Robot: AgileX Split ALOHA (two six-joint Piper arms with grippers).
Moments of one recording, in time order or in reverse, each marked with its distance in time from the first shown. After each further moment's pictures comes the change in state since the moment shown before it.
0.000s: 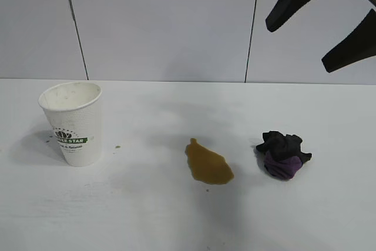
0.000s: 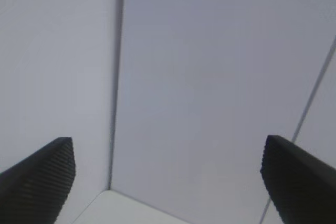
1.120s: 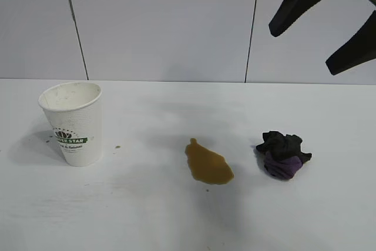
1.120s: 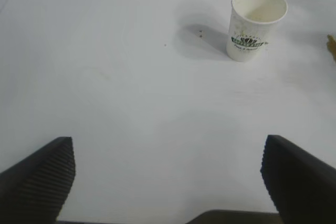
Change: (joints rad) left arm -0.411 -0.392 0.297 0.565 0.799 -0.379; right arm 0.000 0.000 0.000 -0.023 0.009 -0.003
